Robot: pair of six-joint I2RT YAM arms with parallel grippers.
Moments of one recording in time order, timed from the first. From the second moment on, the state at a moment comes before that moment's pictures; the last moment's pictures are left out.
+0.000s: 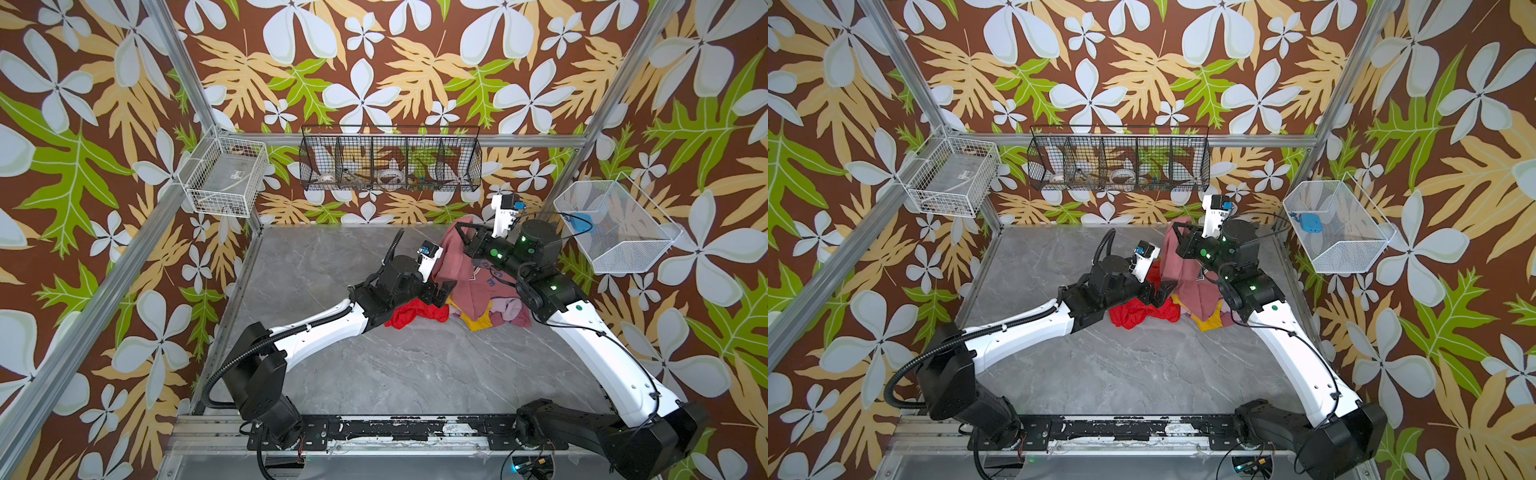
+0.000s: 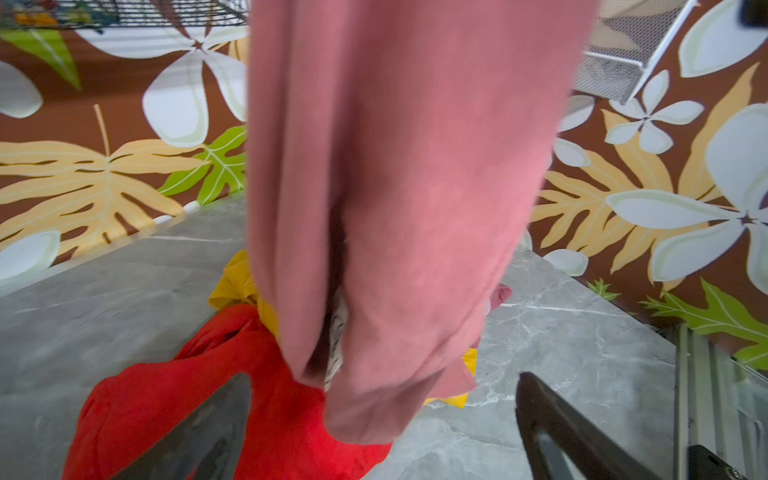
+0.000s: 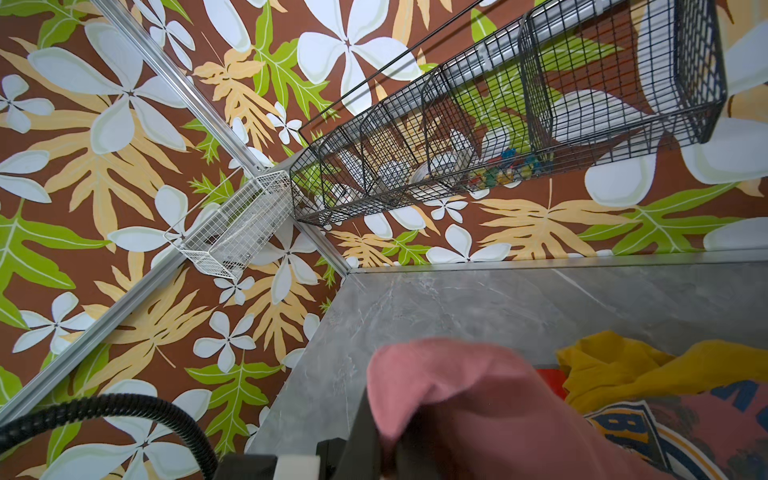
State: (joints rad) left arm -0.87 1.63 1.25 0.08 0.02 -0.16; right arm 0.35 1.20 1.23 -0.14 -0.24 0.54
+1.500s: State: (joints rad) left arm -0.87 1.44 1.72 -0.16 -0.24 -0.17; right arm 0.29 1.01 1.08 -0.28 0.10 0.31
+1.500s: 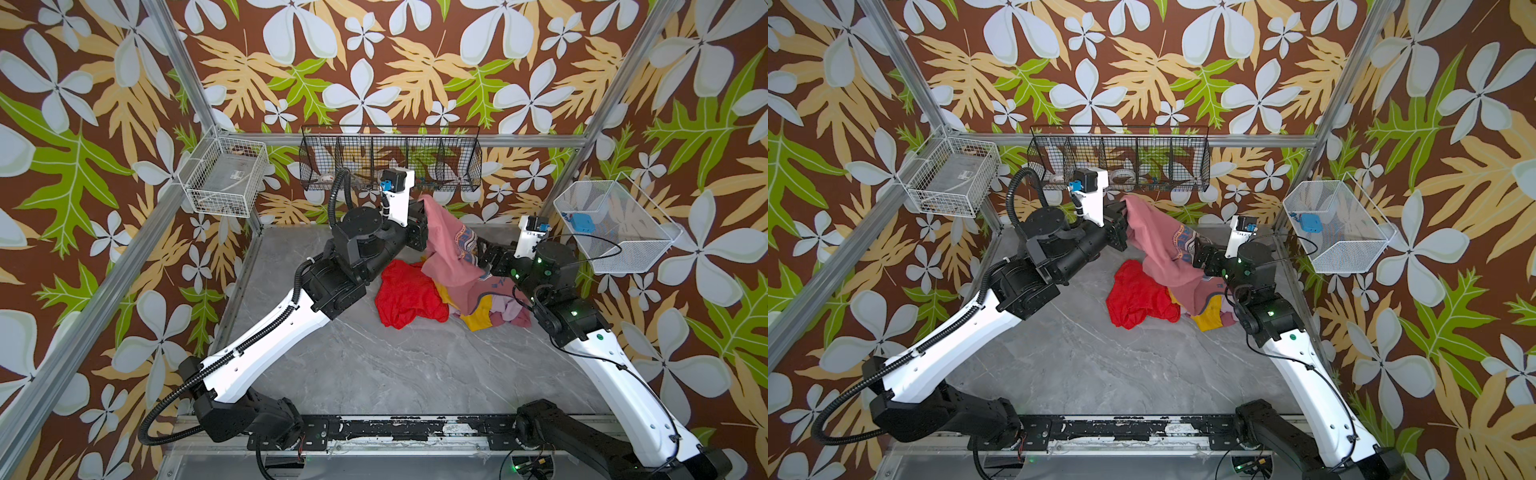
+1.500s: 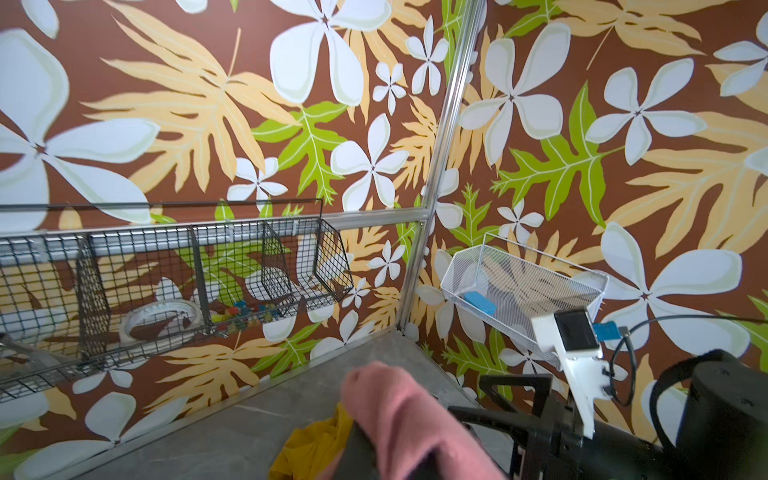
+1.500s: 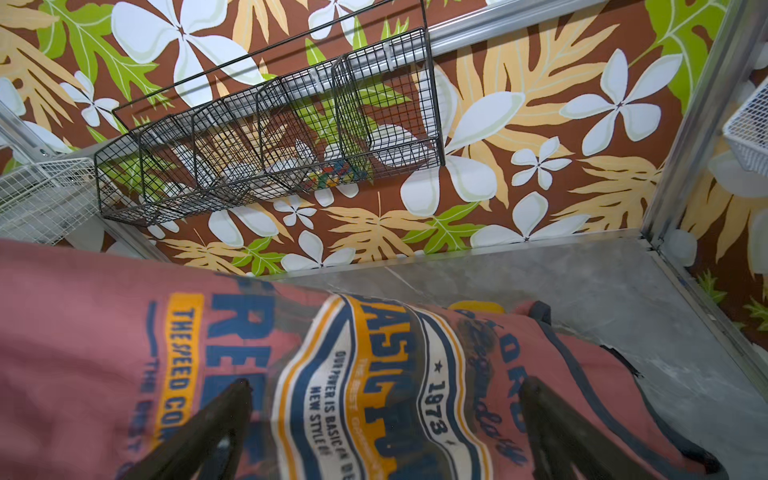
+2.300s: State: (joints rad) left arm -0.86 1.34 1.85 -0.21 -0.45 0.01; right arm 0.29 1.02 1.00 -0.27 0.18 0.25
